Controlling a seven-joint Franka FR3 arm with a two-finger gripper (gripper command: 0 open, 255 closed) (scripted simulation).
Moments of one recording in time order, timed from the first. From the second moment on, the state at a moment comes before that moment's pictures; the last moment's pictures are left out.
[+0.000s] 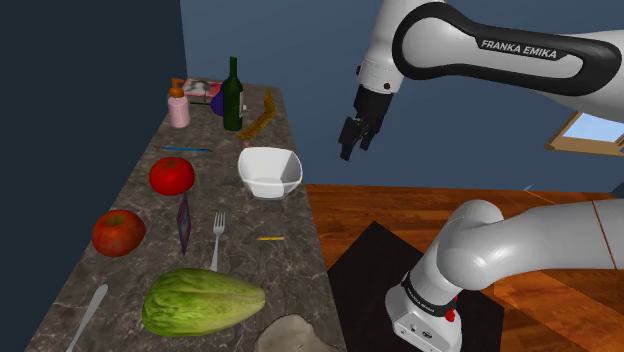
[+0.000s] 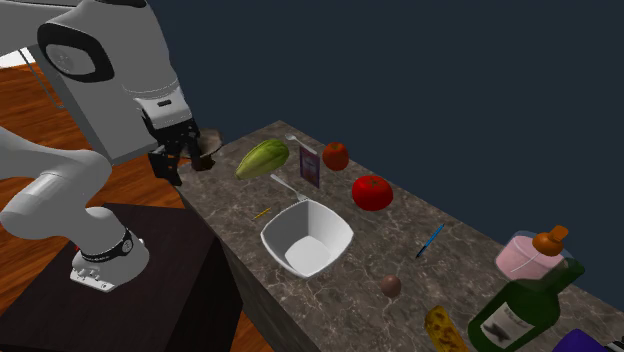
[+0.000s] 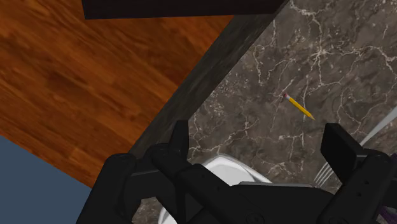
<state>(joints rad) 0.00 -0.75 0.06 -2.42 0.08 1.65 0.05</state>
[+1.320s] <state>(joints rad) -0.02 -0.26 0.46 -2.23 0.11 2.03 0.69</state>
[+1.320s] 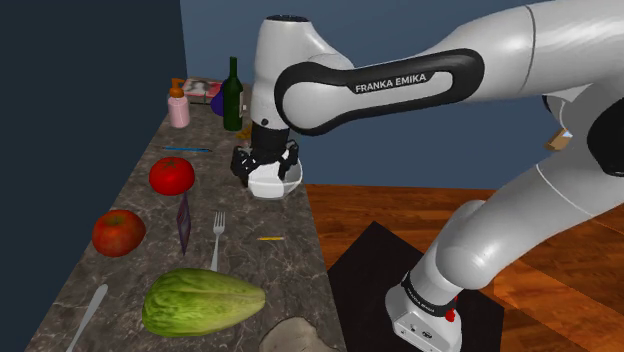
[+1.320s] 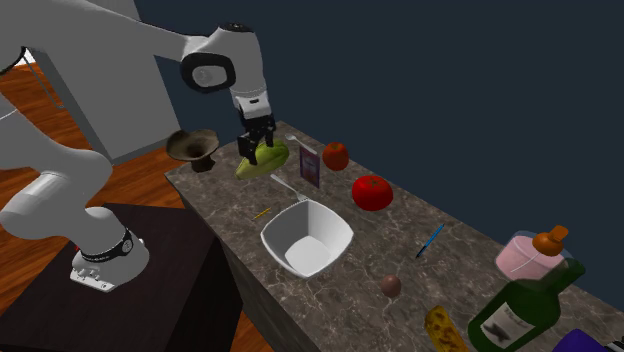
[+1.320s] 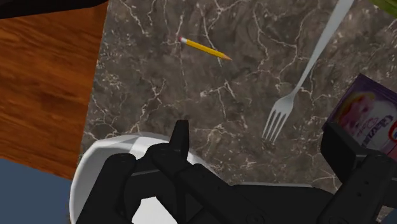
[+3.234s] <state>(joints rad) 0.12 0.47 0.49 -1.67 -0.36 2.12 1.32</state>
